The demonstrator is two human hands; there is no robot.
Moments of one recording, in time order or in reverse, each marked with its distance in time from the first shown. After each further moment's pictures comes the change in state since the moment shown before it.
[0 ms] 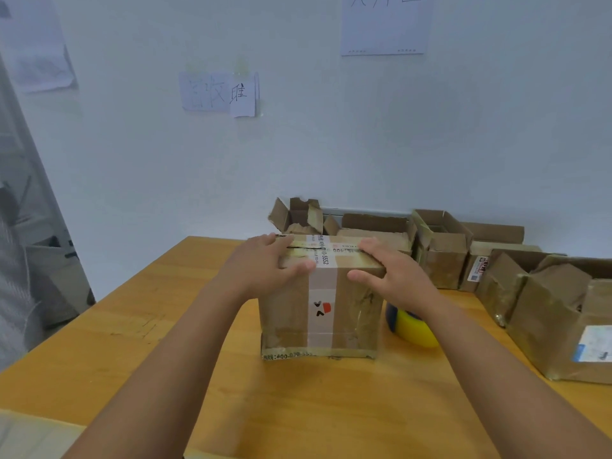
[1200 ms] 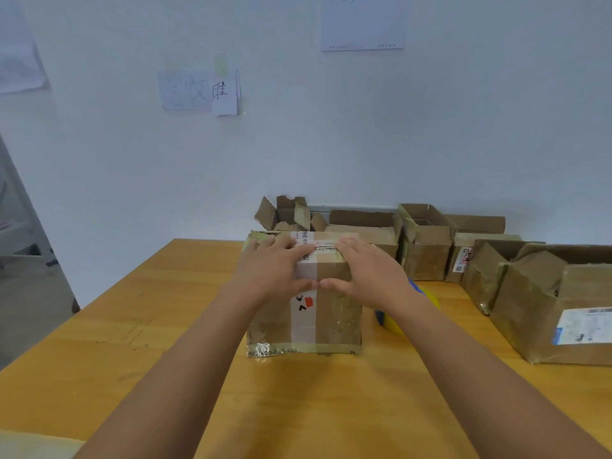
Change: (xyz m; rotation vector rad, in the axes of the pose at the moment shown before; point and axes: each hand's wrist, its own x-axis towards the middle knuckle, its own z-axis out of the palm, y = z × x) left_hand 0.015 0.034 0.017 0.237 -0.010 0.153; right_hand 0.000 -0.039 0.000 -0.392 -0.037 -0.054
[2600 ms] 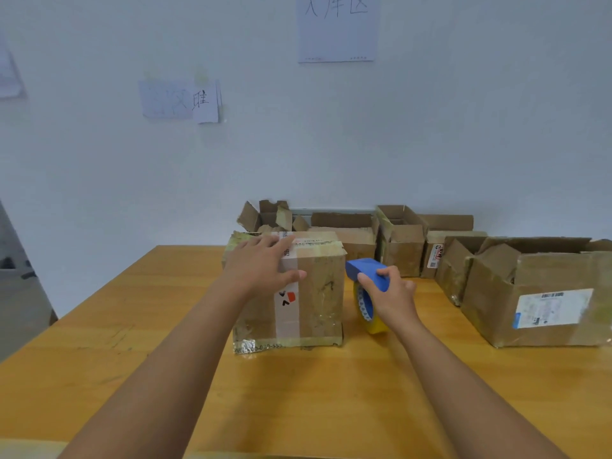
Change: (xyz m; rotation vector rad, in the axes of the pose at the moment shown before) left_hand 0.003 0.008 0.003 -0.090 0.028 -0.045; right_hand -0.059 0.062 0.059 0.851 0.172 0.720
